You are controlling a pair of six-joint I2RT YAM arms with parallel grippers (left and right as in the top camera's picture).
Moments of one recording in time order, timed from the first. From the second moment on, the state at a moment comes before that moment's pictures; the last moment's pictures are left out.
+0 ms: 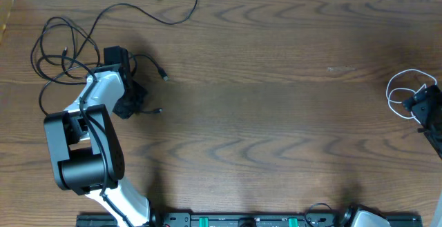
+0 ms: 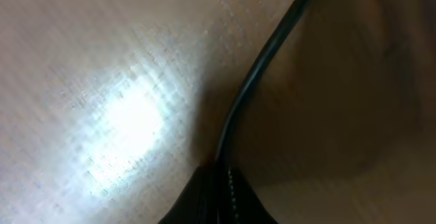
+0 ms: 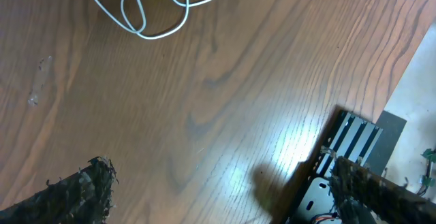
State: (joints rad) left arm 0.18 1.90 1.14 -0.67 -0.10 -0.74; right arm -0.38 1.26 1.44 -1.46 0.24 0.73
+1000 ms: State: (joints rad) left arm 0.34 1.84 1.24 -0.42 0.18 -0.94; right arm -0.38 1.26 1.44 -1.46 0.24 0.73
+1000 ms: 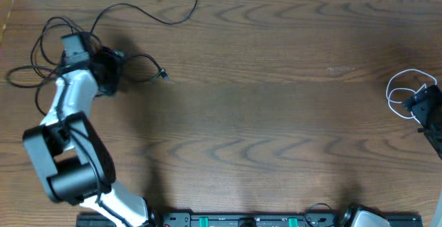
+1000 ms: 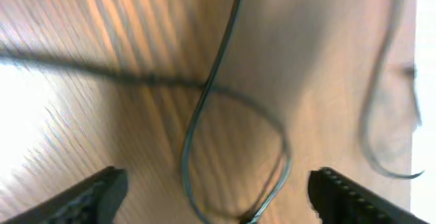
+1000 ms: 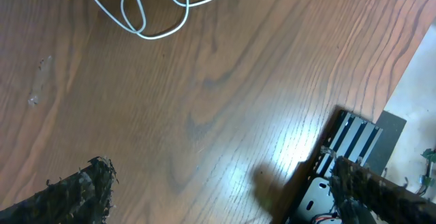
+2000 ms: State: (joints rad) left arm 0.38 1.90 1.55 -0.41 -0.27 -0.16; right arm -0.38 1.26 1.44 -1.46 0.24 0.73
